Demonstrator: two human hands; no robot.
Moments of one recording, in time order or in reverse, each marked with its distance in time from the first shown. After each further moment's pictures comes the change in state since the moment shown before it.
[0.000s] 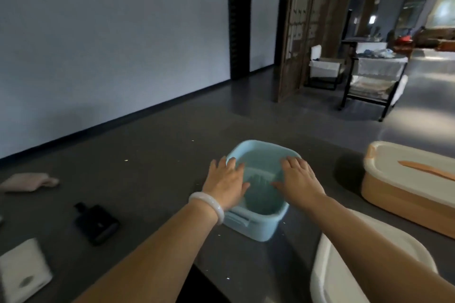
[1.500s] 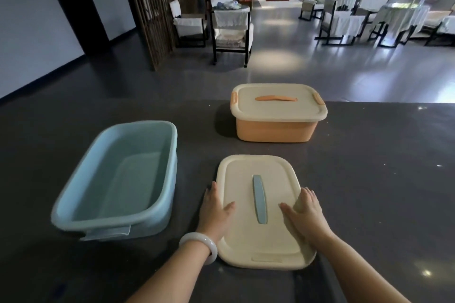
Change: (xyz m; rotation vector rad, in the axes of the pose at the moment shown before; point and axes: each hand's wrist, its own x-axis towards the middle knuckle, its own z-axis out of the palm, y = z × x) left_hand -0.006 0.195 0.122 -1.010 -0.466 -0.008; right_hand -0.209 0.180 0.087 0.517 0.120 0.931
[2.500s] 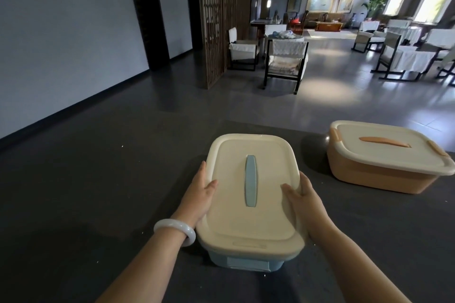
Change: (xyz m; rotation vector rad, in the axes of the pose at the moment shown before) left_hand 0.003 -0.092 -0.306 -0.254 0.220 0.069; right_hand -0.030 -0.291 0.127 0.505 -0.178 -0.081
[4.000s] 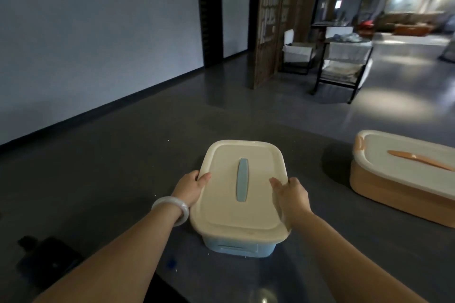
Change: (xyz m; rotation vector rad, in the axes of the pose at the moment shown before) left_hand -0.031 -0.016 0.021 0.233 0.294 -0.201; right_hand 0.038 0.018 -0.007 -0.247 -0.116 0.019
